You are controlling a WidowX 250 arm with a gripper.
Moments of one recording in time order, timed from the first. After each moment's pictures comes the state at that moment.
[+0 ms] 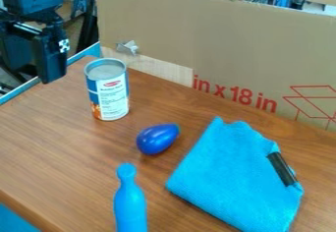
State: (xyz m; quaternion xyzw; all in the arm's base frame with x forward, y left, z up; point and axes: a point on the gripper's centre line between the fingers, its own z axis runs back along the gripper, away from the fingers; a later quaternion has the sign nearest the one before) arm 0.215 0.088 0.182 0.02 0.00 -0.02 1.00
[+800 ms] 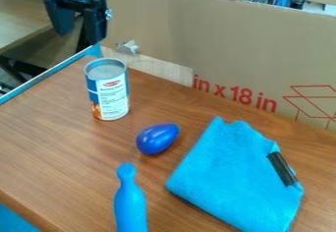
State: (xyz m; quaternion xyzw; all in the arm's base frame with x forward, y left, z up) arm 0.324 0.125 0.173 0.03 -0.07 0.03 1.00
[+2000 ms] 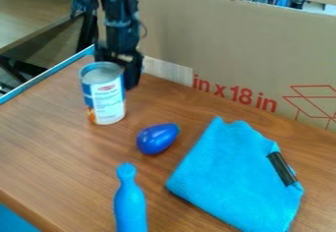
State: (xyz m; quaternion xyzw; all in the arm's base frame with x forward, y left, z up) arm 0.385 0.124 0.060 0.03 0.02 -0.02 1.00
